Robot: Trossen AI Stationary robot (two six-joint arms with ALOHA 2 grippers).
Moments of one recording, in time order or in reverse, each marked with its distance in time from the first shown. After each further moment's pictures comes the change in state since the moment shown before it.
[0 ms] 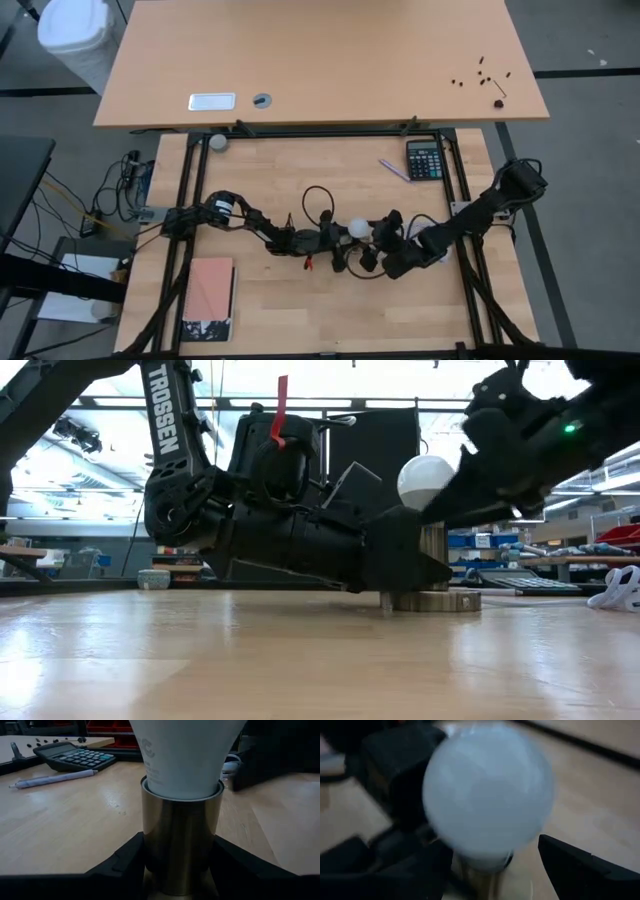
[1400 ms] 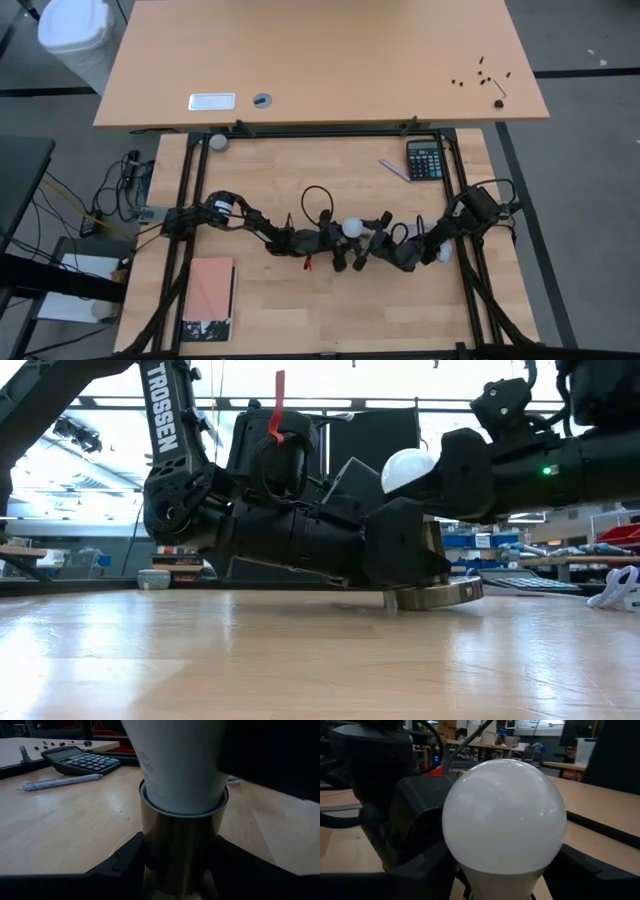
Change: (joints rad) left arm 0.000 -0.001 0.000 0.016 -0.024 -0.011; right arm -0.027 0.426 -0.145 1.413 0.154 -0.819
